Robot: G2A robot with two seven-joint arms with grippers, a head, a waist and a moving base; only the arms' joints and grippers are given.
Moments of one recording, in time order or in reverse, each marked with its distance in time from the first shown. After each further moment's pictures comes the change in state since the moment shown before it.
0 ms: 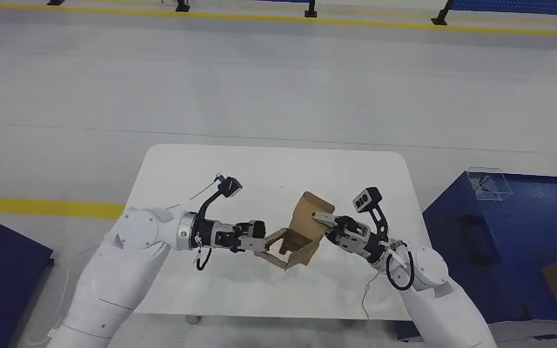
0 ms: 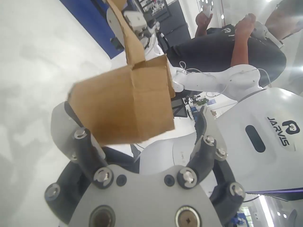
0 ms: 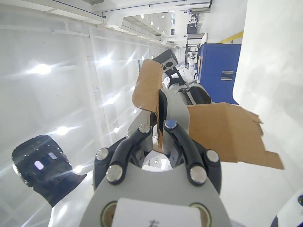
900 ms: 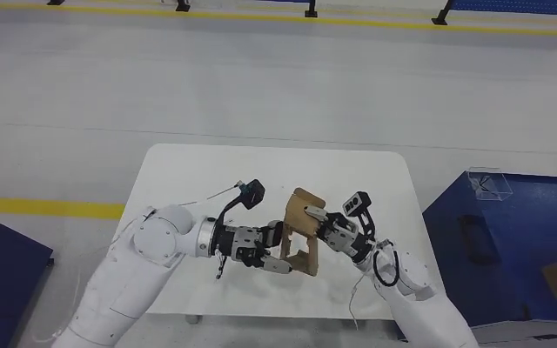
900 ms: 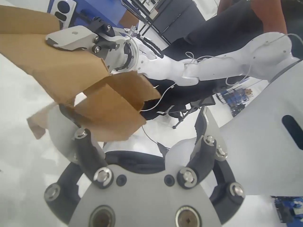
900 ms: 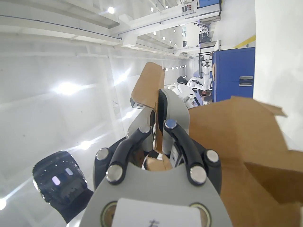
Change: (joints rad) left arm -0.011 0.010 0.116 -0.154 0.214 -0.180 0.178; right arm 0.016 -0.042 -0.096 0.021 0.147 0.011 -0.154
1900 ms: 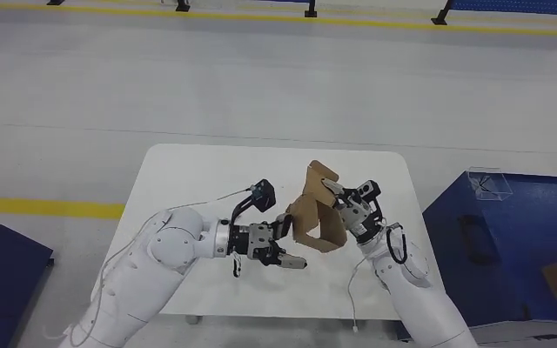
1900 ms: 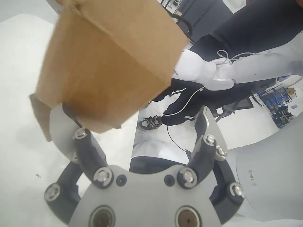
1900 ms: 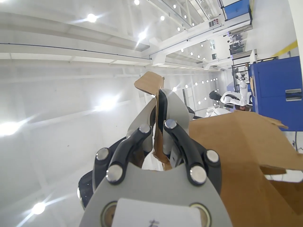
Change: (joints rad) left arm -0.011 -0.014 0.074 -0.020 0.296 -0.018 0.231; right arm 0.049 -0.043 0.035 0.039 0.225 0.011 -0.080
